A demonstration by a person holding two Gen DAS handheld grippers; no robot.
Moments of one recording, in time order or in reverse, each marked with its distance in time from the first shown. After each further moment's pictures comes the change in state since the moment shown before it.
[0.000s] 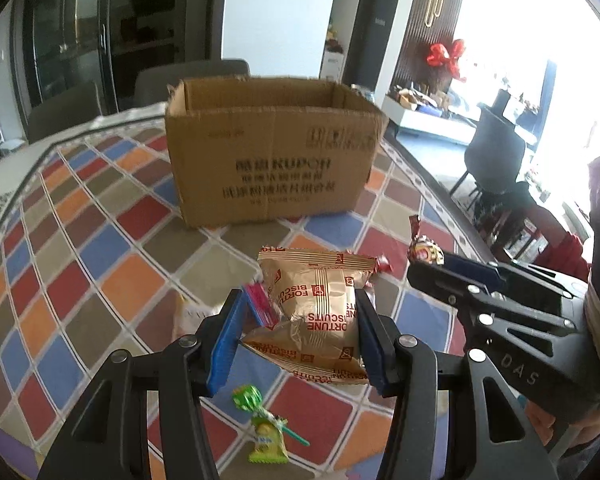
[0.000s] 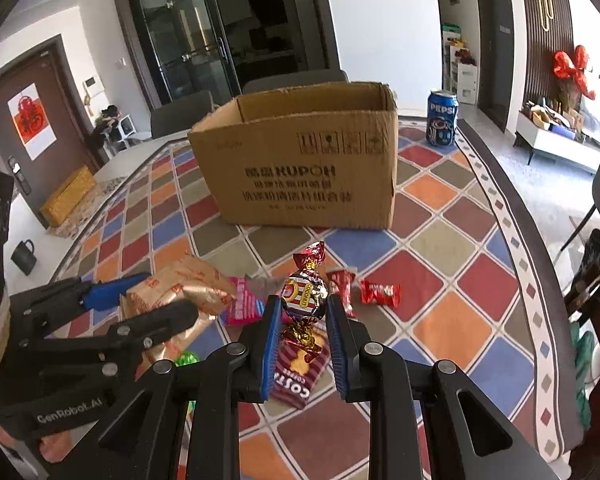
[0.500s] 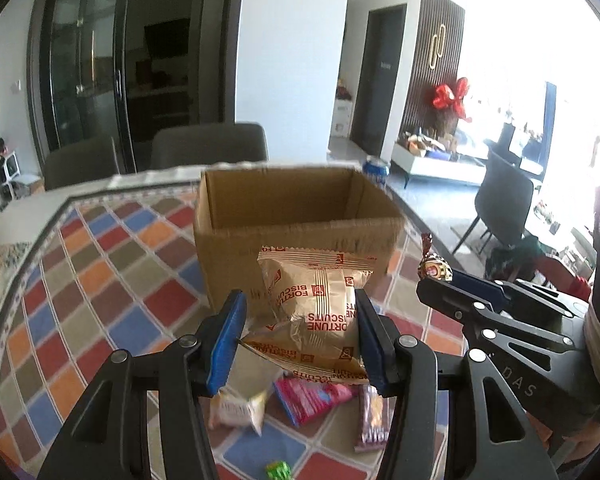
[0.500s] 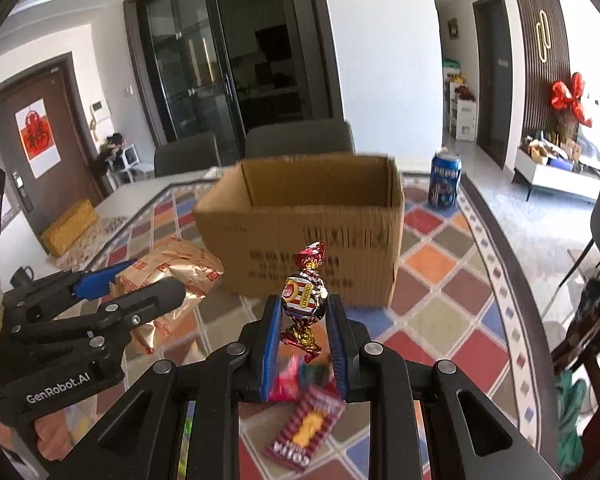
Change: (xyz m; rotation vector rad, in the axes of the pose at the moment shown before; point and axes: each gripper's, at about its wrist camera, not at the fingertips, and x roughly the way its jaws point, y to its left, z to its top) left arm -0.024 0.014 0.067 0.008 -0.183 0.050; right arm -0.011 0.007 0.058 -0.025 -0.154 -0.008
